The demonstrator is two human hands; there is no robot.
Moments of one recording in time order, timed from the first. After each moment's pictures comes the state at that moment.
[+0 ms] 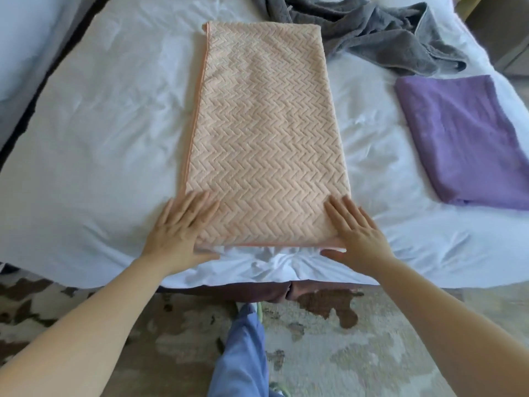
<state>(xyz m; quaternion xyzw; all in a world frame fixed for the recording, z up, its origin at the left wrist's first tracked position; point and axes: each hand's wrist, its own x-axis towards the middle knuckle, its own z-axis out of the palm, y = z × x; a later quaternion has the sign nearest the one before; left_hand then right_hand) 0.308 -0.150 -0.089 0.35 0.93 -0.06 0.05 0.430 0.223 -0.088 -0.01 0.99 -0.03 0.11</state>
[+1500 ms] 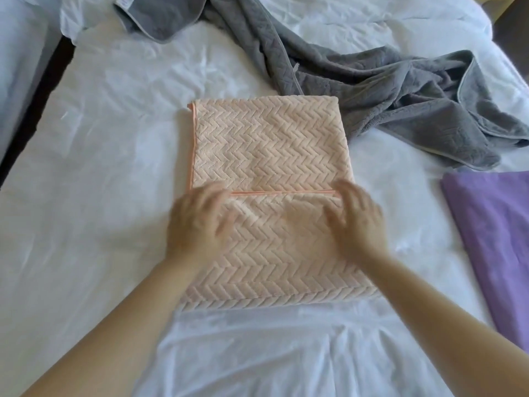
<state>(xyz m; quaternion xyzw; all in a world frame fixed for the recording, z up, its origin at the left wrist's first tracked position) -0.006 -0.003 -0.029 0.30 0.93 0.18 -0.12 0.093 0.267 -0.038 0.16 0.96 -0.20 -0.10</state>
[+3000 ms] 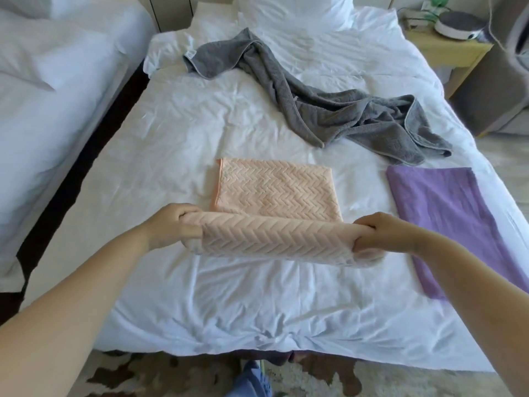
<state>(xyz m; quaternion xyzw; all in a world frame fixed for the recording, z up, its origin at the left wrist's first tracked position) 0.157 -0.114 0.105 0.12 0.87 0.39 0.27 0.274 0.299 0.108 0.08 0.91 -0.32 0.25</state>
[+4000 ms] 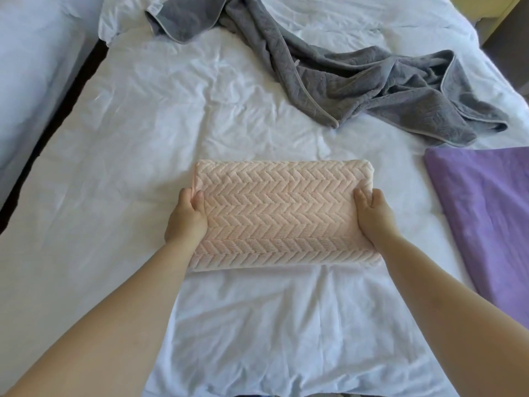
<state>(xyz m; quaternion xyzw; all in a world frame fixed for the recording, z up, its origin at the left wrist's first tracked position) 0.059 -0.033 -0.054 -0.12 0.93 0.33 0.08 0.163 0.291 -0.049 0.38 0.81 -0.44 -0.01</state>
